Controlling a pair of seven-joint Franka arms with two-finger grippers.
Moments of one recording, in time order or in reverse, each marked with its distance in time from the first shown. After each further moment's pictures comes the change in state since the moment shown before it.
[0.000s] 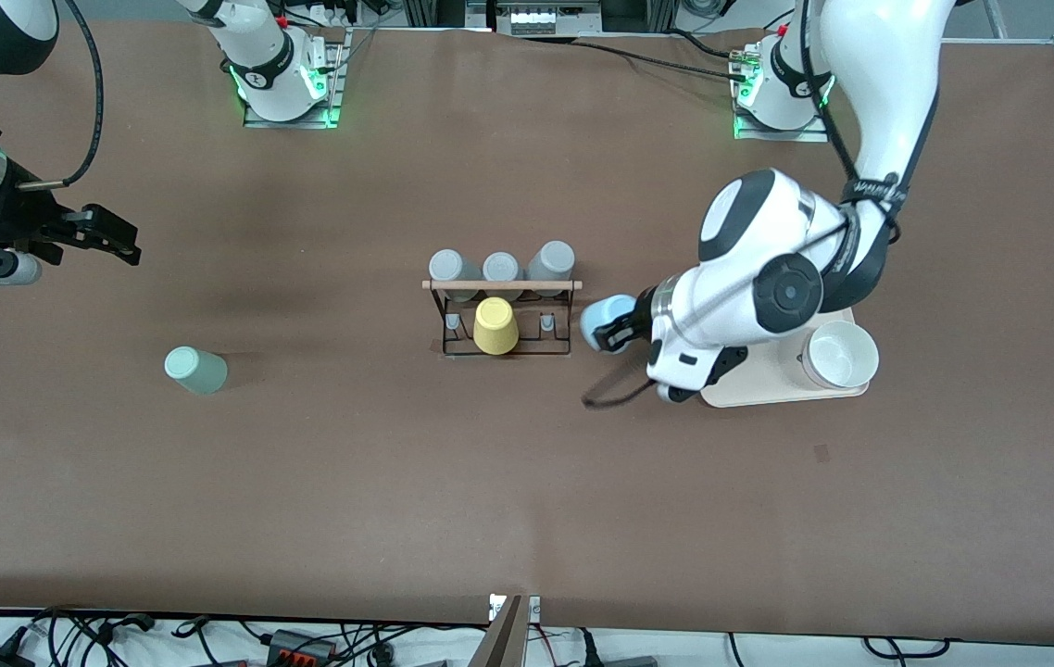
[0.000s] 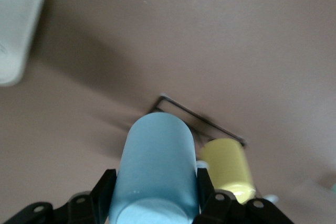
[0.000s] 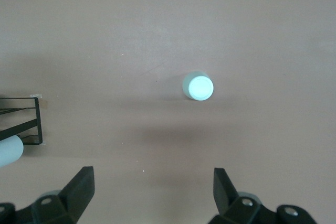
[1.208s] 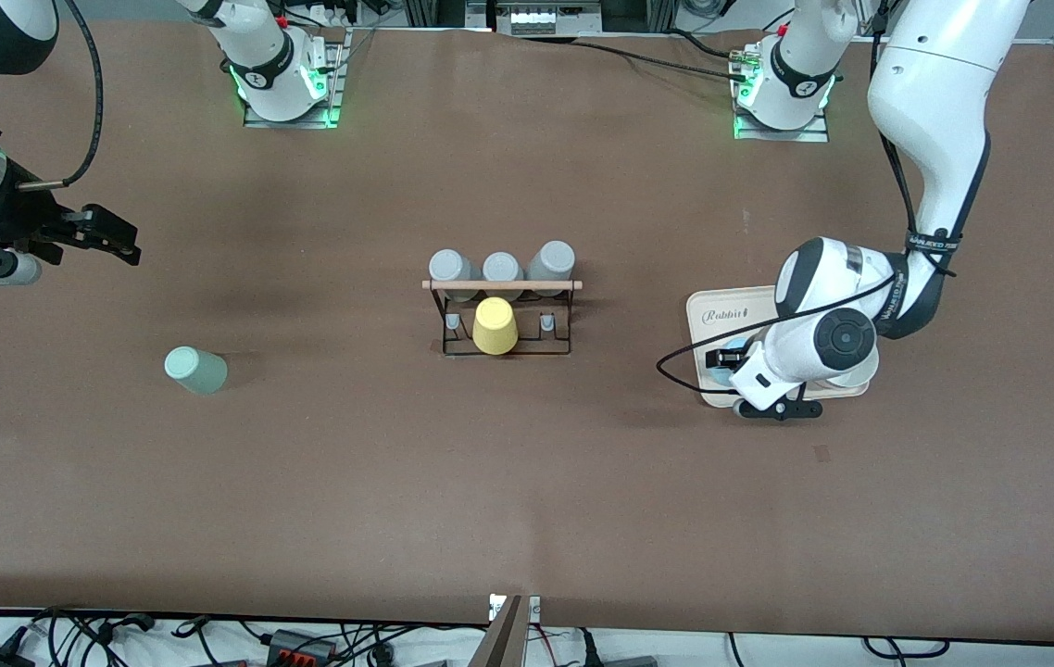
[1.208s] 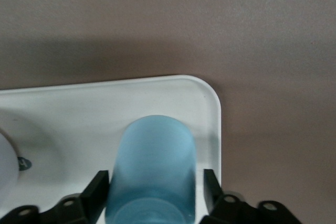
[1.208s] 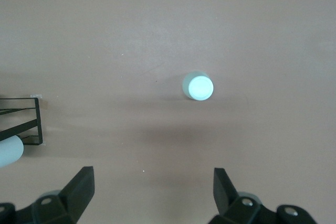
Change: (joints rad) left arm 0.210 -0.015 0.014 -0.447 0.399 0.297 0.727; right arm 0.000 0.000 0.000 0.000 0.000 0.000 0.002
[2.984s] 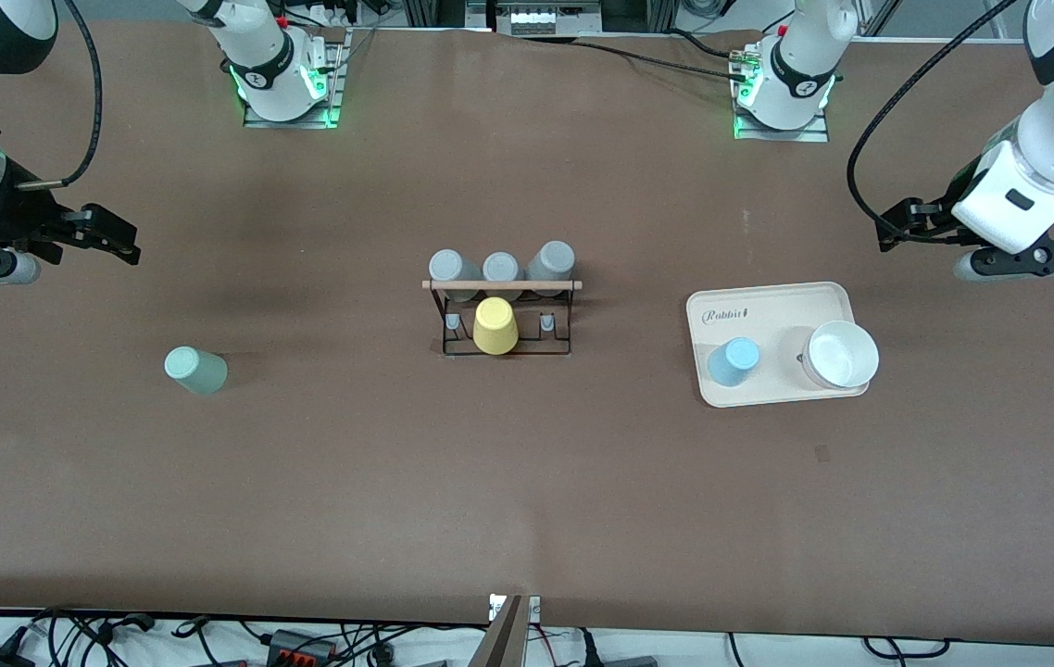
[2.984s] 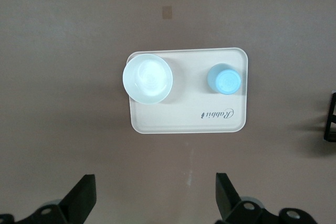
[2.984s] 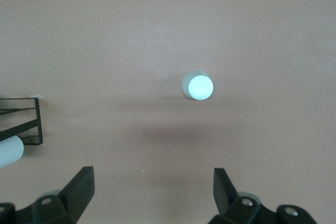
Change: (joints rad) left arm 0.150 -0.556 0.003 0.103 0.022 -0.596 0.108; right arm -0.001 -0.001 0.000 -0.001 0.001 -0.001 0.003
